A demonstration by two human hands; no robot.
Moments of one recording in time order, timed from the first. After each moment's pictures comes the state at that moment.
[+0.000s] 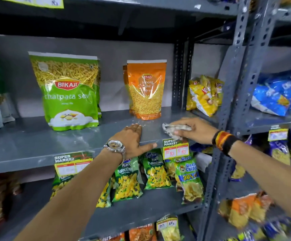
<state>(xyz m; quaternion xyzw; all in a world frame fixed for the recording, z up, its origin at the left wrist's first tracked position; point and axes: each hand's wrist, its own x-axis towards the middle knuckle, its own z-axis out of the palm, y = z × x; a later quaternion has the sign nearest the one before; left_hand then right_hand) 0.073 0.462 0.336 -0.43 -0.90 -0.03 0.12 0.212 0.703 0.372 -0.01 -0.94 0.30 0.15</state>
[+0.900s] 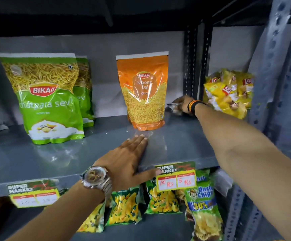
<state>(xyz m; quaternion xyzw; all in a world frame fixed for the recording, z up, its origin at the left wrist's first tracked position) 0.079 0.501 0.337 -0.44 -0.89 -0.01 0.11 -0.022 0.827 0.408 -0.16 -0.95 0.22 0.14</state>
